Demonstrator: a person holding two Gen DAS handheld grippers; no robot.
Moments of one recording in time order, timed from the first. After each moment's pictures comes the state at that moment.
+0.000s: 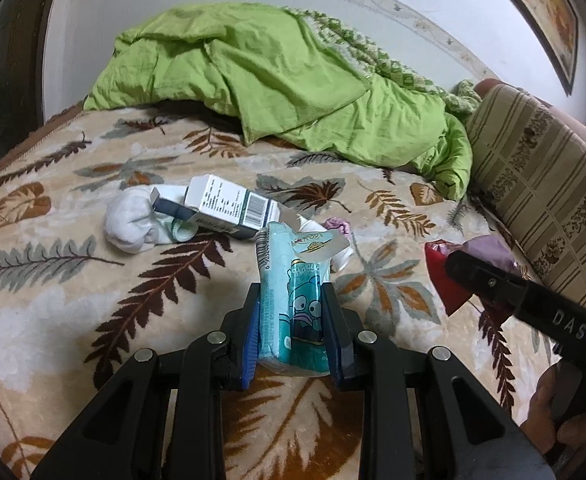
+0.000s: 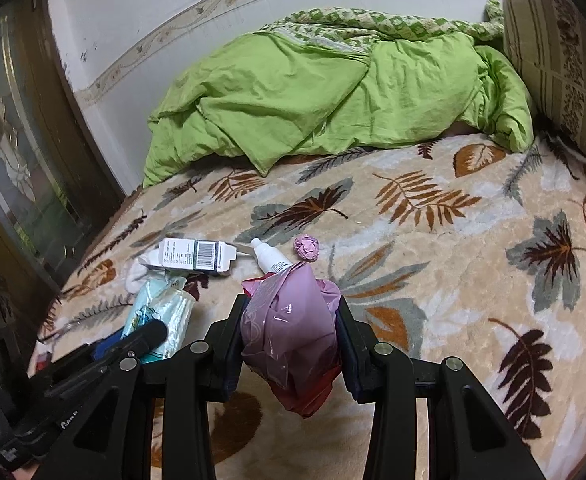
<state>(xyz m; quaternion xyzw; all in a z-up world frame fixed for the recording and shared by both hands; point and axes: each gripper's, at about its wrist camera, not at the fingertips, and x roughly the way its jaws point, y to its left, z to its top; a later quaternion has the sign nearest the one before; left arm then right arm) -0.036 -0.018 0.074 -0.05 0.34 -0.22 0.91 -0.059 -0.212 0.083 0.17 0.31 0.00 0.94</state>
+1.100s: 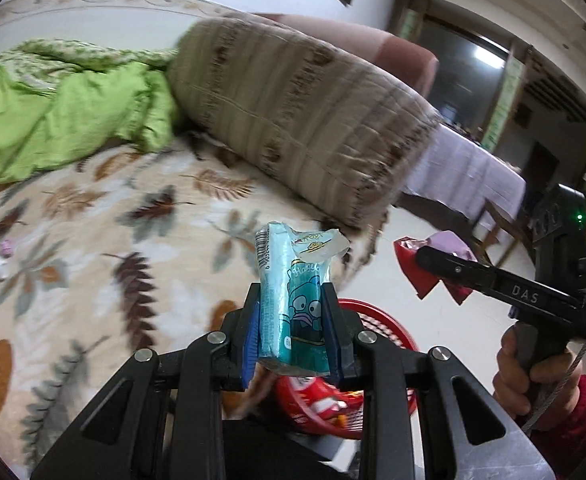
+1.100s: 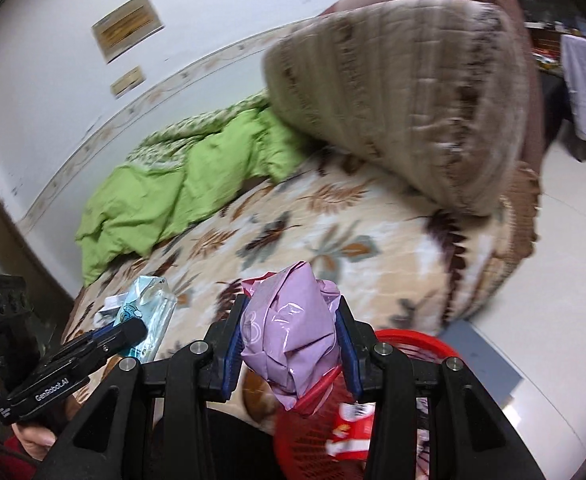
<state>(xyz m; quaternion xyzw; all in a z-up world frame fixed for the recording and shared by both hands) -0.284 -0.237 0.159 0.06 0.33 -0.57 0.75 -0.443 -0.391 0.144 0.29 0.22 -0.22 0.91</state>
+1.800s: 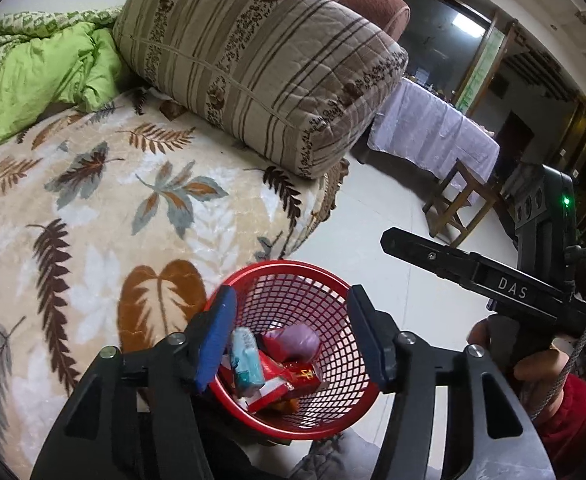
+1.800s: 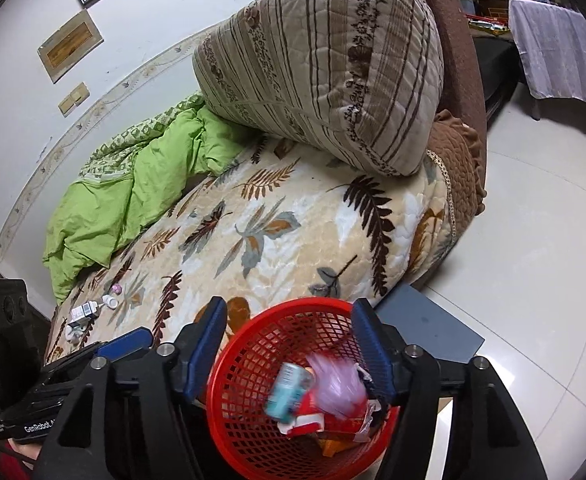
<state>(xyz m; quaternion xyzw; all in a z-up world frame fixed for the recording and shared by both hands) -0.320 -0.287 0.128 0.09 0.38 -0.61 0.69 -0.481 -0.419 0.111 0.33 0.24 -0.26 0.88</state>
